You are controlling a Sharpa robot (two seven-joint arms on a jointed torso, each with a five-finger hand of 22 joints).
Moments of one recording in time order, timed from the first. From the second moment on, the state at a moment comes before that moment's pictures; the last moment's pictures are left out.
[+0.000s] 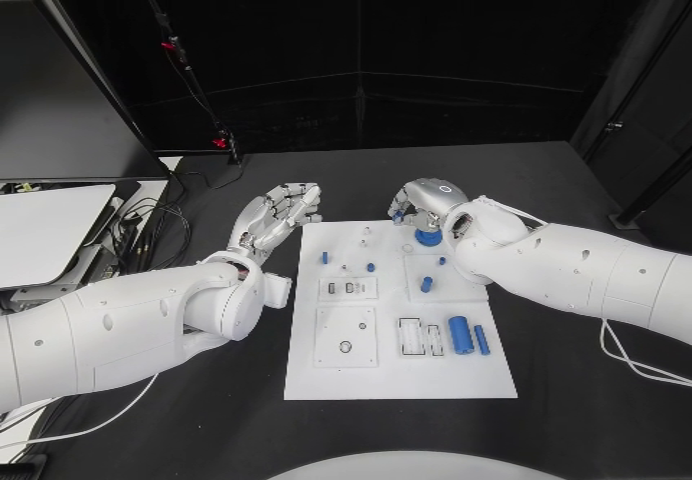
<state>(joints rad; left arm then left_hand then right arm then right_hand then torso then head) 1.22 -0.72 -0.24 1.47 -0.01 -0.50 0.68 1.11 -0.03 -0.06 0.29 0.26 0.33 0.15 0.68 0.07 0.38 0.26 0.68 0.07 0.23 0.25 0.80 0.07 0.08 0.48 0.29 0.25 0.36 1.21 -0.60 -0.09 1.19 -1.57 -0.46 -0.15 1.77 0.13 -0.08 0.18 0.05 1.06 0.13 0.19 0.07 1.13 0.12 0.15 0.06 1.47 0.00 1.55 1.31 0.02 1.46 0.11 1.54 1.31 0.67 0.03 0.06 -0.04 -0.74</state>
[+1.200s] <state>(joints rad) 1.22 -0.71 -0.24 1.45 -0.01 -0.48 0.68 1.11 -0.02 -0.06 0.29 0.27 0.33 0.15 0.68 0.07 0.38 0.26 0.68 0.07 0.23 0.25 0.80 0.07 0.08 0.48 0.29 0.26 0.36 1.21 -0.43 -0.08 1.00 -1.50 -0.39 -0.09 1.77 0.13 -0.07 0.20 0.05 1.07 0.14 0.17 0.07 1.14 0.12 0.11 0.06 1.46 0.01 1.55 1.31 0.02 1.47 0.11 1.54 1.31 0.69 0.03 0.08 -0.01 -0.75</state>
